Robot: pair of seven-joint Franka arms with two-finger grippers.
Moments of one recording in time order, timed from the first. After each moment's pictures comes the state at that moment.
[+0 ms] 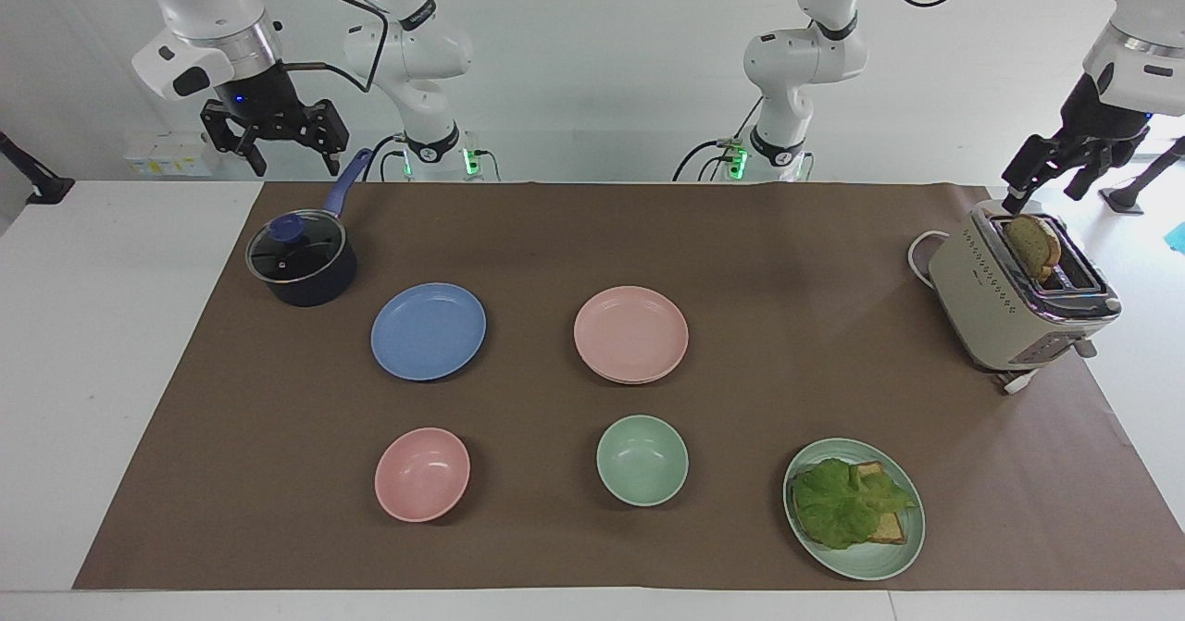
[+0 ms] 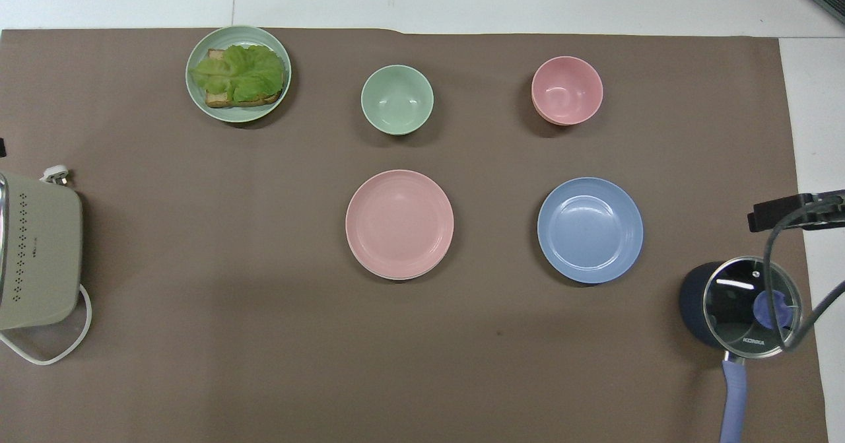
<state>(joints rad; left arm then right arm) 0.05 -0.02 0.04 -1.52 0.01 1.64 -0.08 0.03 -0.10 -0.05 -1.62 -0.04 1.49 -0.04</state>
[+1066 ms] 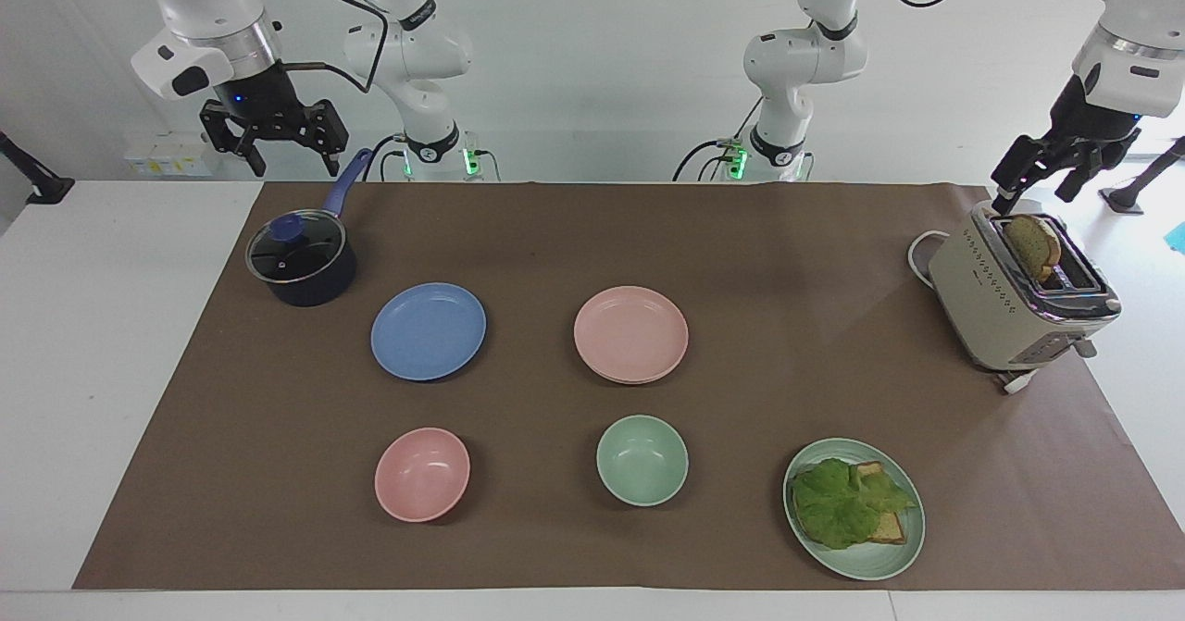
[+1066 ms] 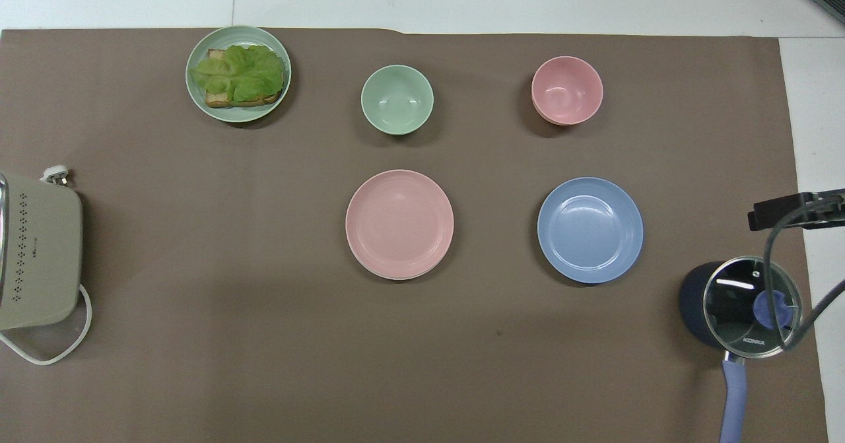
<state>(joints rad) 0.05 -0.02 0.04 -1.52 0.01 1.64 -0.08 0.03 -0.10 -0.05 -1.62 -0.04 1.50 -0.04</state>
